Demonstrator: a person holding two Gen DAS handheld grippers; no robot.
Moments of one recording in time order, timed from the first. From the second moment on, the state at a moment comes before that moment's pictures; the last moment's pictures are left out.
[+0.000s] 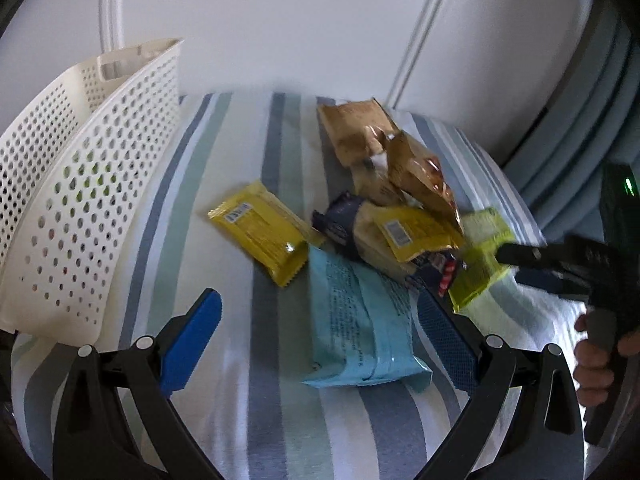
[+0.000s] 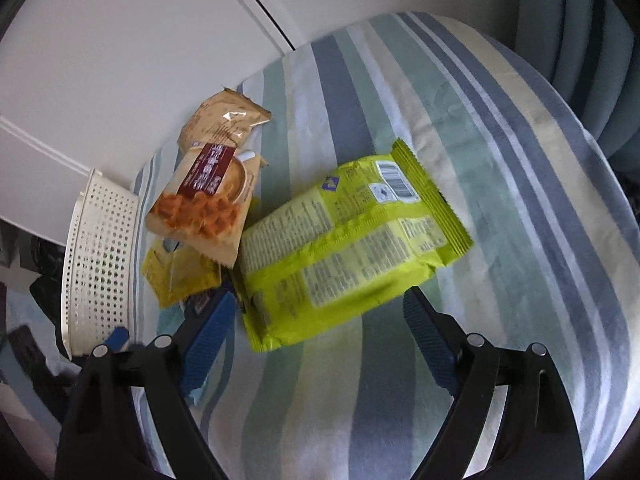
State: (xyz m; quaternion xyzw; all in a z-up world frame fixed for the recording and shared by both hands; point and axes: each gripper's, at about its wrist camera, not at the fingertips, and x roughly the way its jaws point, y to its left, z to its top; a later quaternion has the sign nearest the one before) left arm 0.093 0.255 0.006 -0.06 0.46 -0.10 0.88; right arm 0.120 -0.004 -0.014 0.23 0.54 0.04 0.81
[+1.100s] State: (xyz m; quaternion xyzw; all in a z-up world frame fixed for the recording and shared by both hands) left arm 0.111 0.213 -0.027 -0.01 0.50 -0.13 0.85; right arm 0.185 0.025 -0.013 0.05 0.53 -0.05 0.85
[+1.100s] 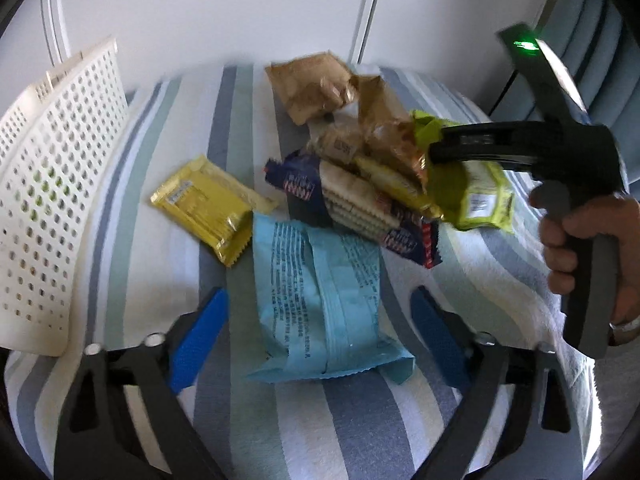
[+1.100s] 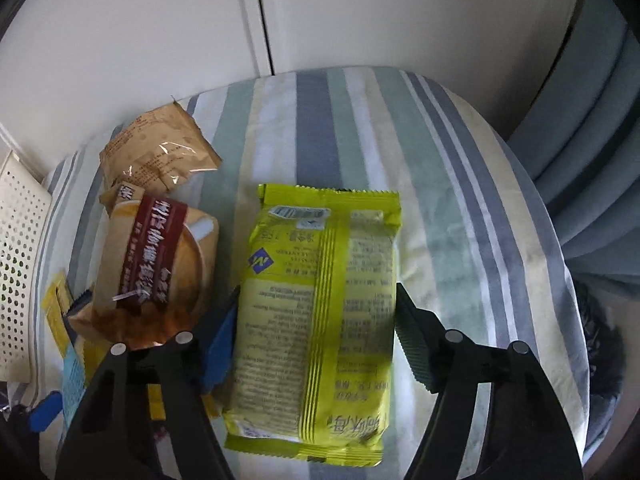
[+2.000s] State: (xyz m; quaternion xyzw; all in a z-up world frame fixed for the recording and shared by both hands) left arm 0.097 0.220 -0.005 -0.01 0.46 -0.12 0.88; right arm 0.176 0.010 -0.021 0.06 0.52 0.01 0.85
